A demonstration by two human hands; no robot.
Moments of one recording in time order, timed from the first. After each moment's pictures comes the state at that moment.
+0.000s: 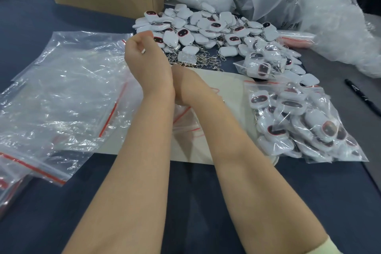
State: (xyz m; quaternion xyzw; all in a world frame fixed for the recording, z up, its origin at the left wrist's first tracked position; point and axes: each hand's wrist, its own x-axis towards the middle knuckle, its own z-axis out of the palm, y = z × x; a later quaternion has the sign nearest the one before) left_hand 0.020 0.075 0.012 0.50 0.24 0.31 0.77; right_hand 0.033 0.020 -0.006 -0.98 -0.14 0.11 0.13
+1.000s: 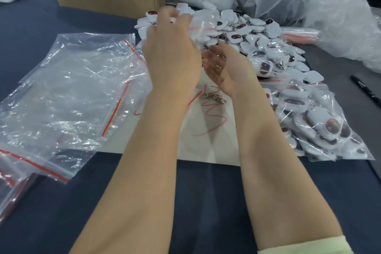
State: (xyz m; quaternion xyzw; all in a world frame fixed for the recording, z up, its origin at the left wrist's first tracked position) left_hand -0.005 0.062 0.037 0.91 0.03 0.30 0.30; right_hand 0.050 -0.048 0.006 -0.52 0.13 0.08 0.84
